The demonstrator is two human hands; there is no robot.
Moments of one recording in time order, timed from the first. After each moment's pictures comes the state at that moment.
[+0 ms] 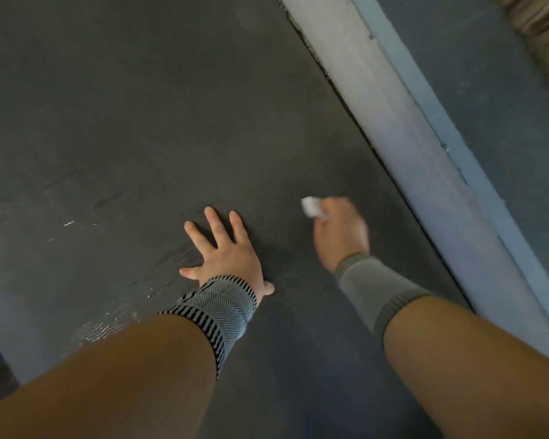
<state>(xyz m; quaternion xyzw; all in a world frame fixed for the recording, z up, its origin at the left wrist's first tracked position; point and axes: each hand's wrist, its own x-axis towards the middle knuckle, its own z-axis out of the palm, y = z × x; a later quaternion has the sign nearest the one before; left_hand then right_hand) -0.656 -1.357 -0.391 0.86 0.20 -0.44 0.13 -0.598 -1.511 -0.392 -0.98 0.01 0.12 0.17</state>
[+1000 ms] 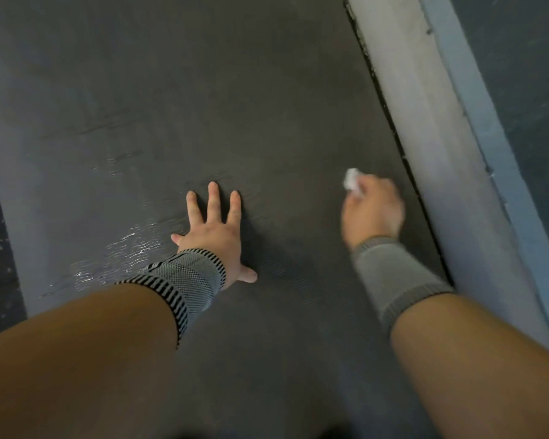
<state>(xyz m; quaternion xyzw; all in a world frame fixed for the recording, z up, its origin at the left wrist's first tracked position) -0.657 -1.357 -0.383 0.86 0.22 -0.45 0.11 -0.545 -1.543 -0.399 -0.98 -0.01 0.07 0.17</state>
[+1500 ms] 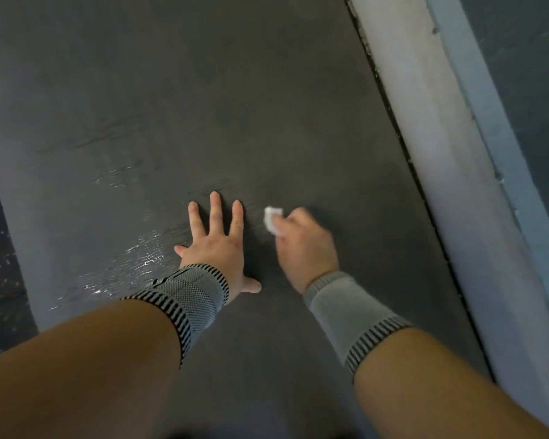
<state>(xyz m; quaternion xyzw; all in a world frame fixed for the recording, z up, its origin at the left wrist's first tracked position) -0.660 -1.357 -0.384 0.87 0.21 -0.43 0.10 -0.604 -1.489 -0.393 -0.93 -0.22 0.17 0.23</state>
